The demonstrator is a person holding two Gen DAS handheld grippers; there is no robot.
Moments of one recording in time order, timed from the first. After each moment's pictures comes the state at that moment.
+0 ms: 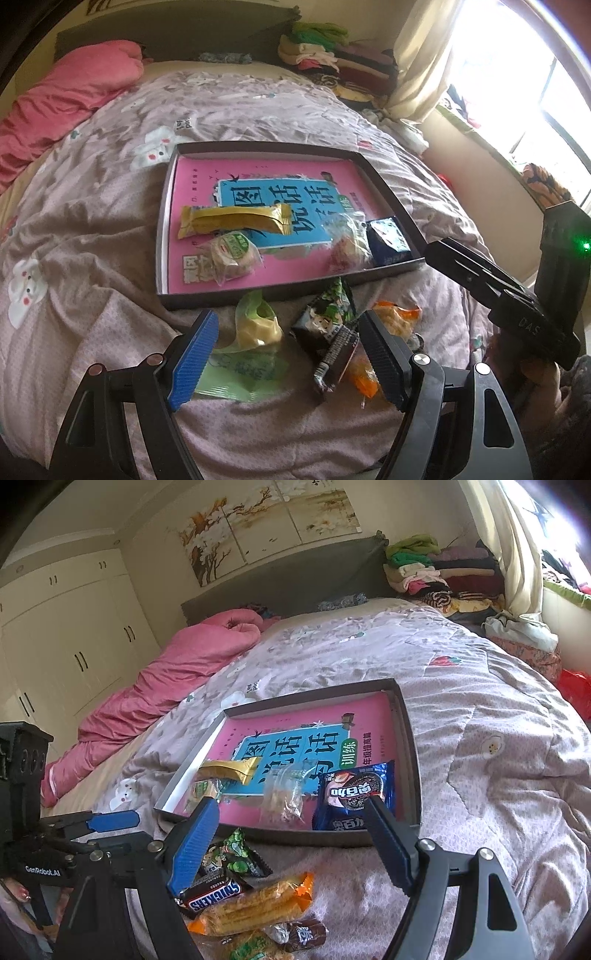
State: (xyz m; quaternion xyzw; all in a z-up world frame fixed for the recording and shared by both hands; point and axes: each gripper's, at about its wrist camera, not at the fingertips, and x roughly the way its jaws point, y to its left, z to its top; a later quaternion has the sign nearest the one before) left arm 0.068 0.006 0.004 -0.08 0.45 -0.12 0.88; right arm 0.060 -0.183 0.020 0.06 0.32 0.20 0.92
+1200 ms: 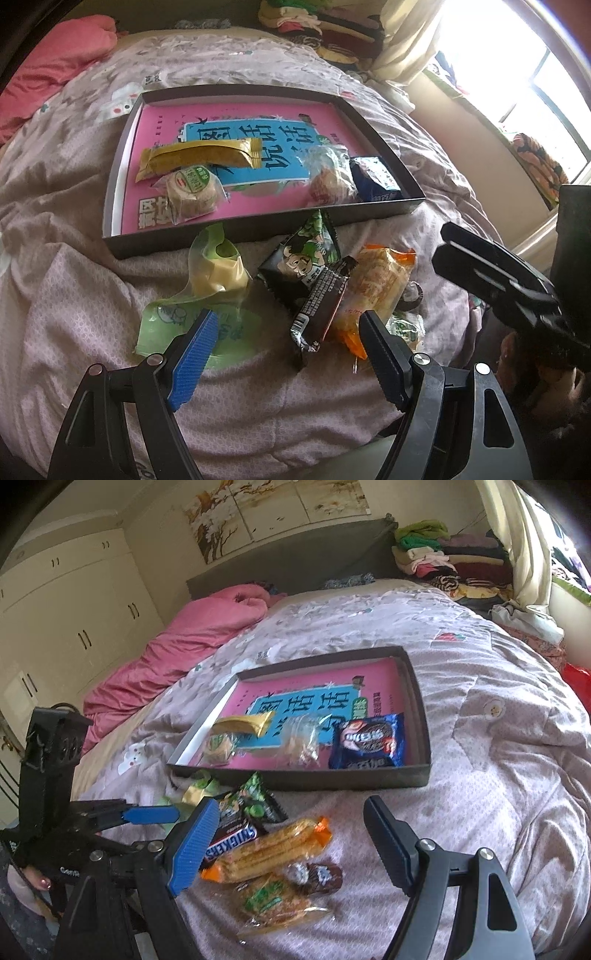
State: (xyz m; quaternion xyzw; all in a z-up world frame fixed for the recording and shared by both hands) left arm 0.066 -0.015 -0.034 -0.07 0.51 -0.16 0.84; right arm 0.029 -0.175 0.007 0.03 0.36 0.22 0.91
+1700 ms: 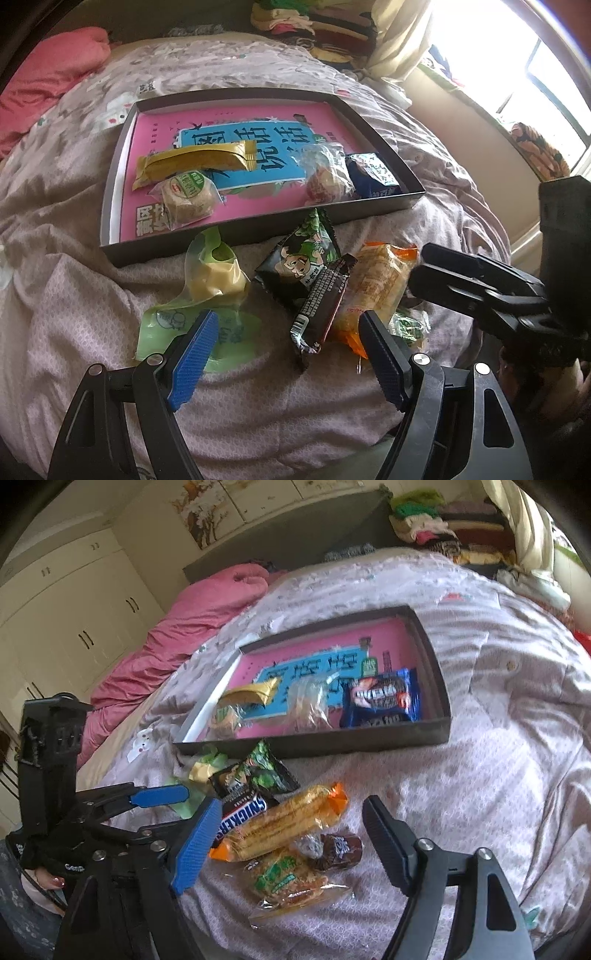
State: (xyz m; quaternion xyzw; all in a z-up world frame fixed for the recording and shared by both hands) left arm 0.064 -0.021 -0.034 -0.05 0.50 -0.17 0.85; right arm 0.033 -0.177 -0.015 0.07 0.42 0.23 0.88
